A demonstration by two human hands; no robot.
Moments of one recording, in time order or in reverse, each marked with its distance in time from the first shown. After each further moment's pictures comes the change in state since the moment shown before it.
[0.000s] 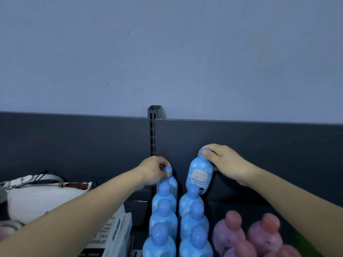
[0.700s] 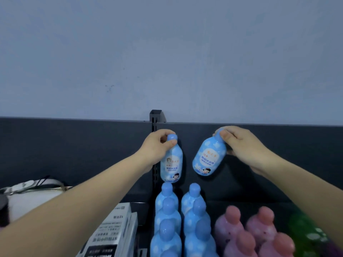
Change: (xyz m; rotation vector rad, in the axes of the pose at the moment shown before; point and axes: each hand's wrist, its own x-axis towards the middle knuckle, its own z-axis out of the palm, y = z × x) left_hand -0.011 0.046 -0.032 -0.374 0.234 0.248; right_hand -0.028 -0.047 -0.031 0.102 0.283 -0.041
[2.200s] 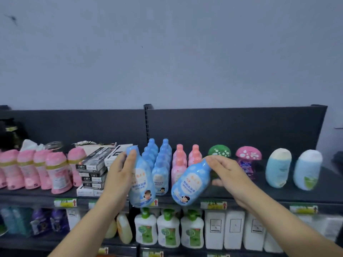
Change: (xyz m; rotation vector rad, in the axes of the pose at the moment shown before) left_hand -0.393 0.111 0.063 -0.305 0.414 0.006; right_hand -0.357 -0.024 -0.116 0.351 -0.132 0.061
